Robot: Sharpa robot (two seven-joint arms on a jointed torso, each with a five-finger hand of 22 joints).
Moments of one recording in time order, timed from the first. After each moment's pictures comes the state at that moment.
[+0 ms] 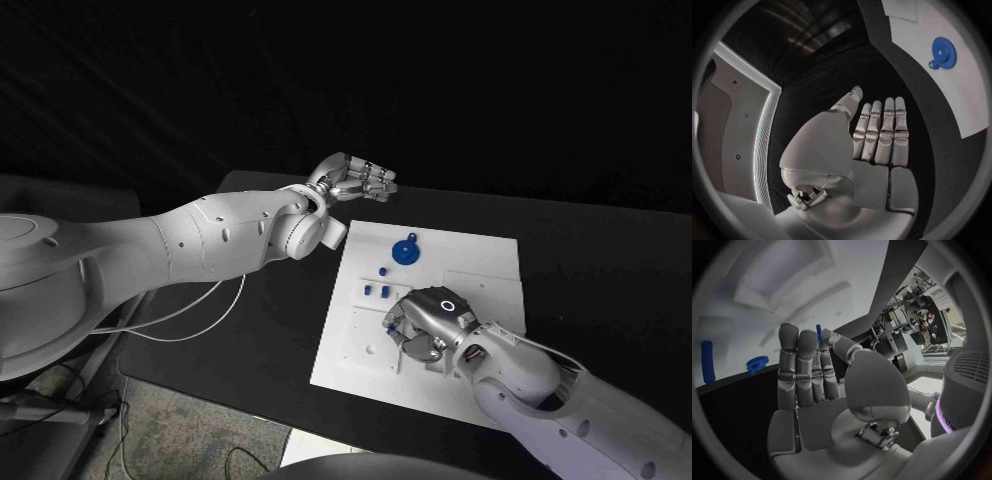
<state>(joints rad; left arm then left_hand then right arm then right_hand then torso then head) 1.24 -0.68 -0.08 1.15 -0.27 -0.29 0.41 1.40 -0.02 0.17 -0.09 0.12 1.05 0.14 0.07 0.06 1.11 0.14 0.06 0.06 1.11 0.14 0.06 0.07 0.09 1.03 0.11 0.07 0.18 0.75 -0.52 0.23 1.46 -2.08 -0.26 -0.04 1.23 -0.09 0.63 -0.26 0.18 1.27 0.08 0.06 0.07 1.35 0.03 0.06 0.06 1.45 -0.06 0.76 0.66 0.11 1.47 -0.08 0.38 1.10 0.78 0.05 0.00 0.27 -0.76</state>
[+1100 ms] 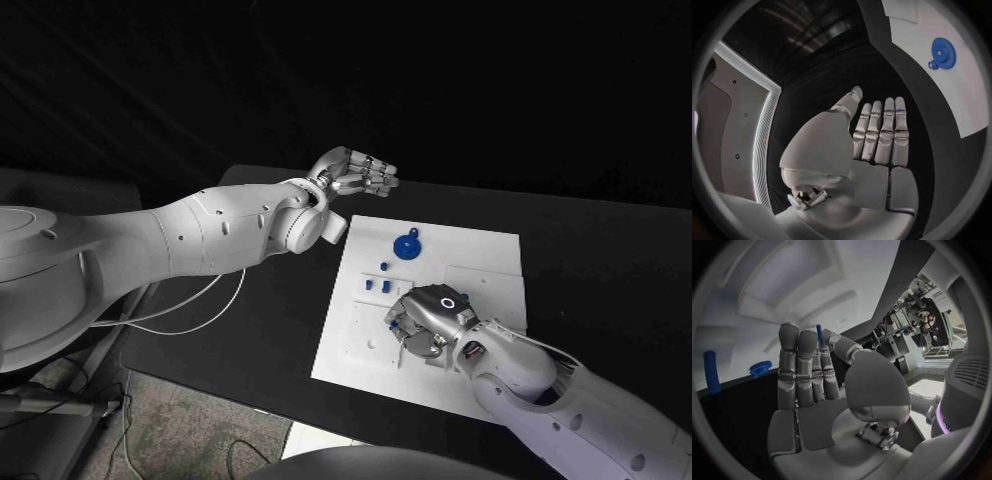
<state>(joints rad) 1.25 -0.69 -0.08 1.16 -0.27 -0.28 0.41 1.40 -0.02 0.17 -0.09 0.12 1.05 0.14 0.07 0.06 1.10 0.14 0.06 0.06 1.11 0.14 0.06 0.07 0.09 1.03 0.11 0.07 0.17 0.74 -0.50 0.22 1.42 -2.09 -0.27 -0.03 1.23 -0.09 0.63 -0.26 0.18 1.27 0.08 0.06 0.07 1.35 0.03 0.06 0.06 1.45 -0.06 0.76 0.65 0.11 1.47 -0.08 0.37 1.12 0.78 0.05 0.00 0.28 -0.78</state>
